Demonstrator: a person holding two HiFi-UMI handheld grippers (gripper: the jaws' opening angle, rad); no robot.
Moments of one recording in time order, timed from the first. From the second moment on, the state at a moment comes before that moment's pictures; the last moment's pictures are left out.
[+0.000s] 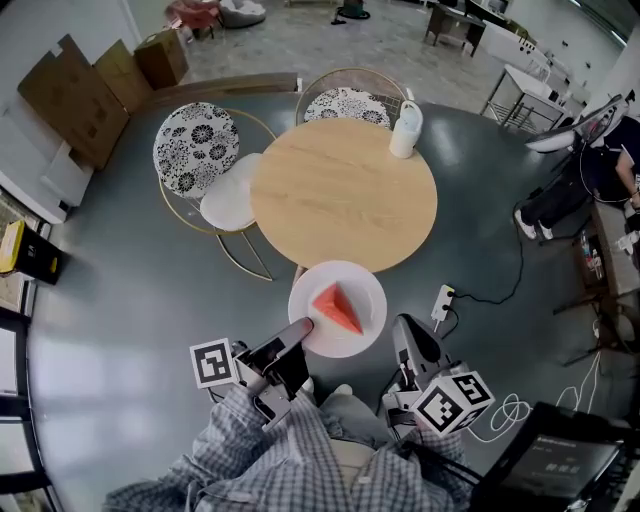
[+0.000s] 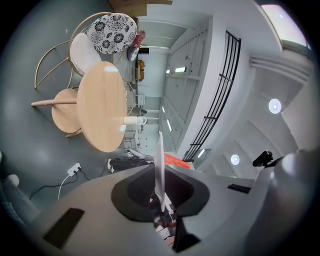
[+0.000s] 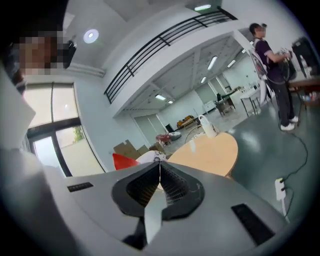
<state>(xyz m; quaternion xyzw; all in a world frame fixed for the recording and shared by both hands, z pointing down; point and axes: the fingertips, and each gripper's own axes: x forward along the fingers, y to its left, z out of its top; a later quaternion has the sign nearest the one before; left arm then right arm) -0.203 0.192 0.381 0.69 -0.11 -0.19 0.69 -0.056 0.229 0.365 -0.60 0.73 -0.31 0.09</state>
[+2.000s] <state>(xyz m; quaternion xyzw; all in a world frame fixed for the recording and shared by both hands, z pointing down) -0.171 0.162 0.399 0.68 -0.09 -0.16 0.71 -0.060 0.199 0.383 -0.54 0.72 -0.40 0.18</state>
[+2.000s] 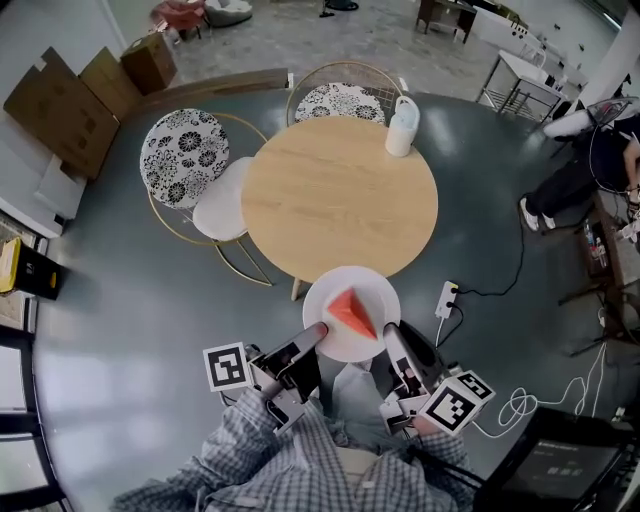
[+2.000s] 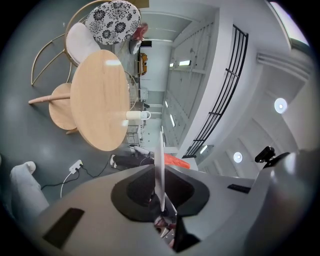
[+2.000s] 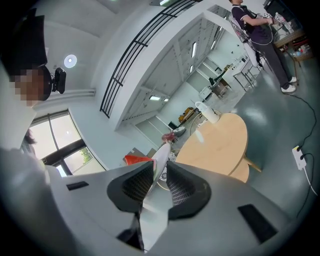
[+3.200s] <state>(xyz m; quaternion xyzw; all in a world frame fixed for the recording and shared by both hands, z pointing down) -0.041 0.100 0.403 0.67 -0.13 -0.17 0.71 0.072 0.129 0.391 -0.51 0.73 -0.42 0.17</state>
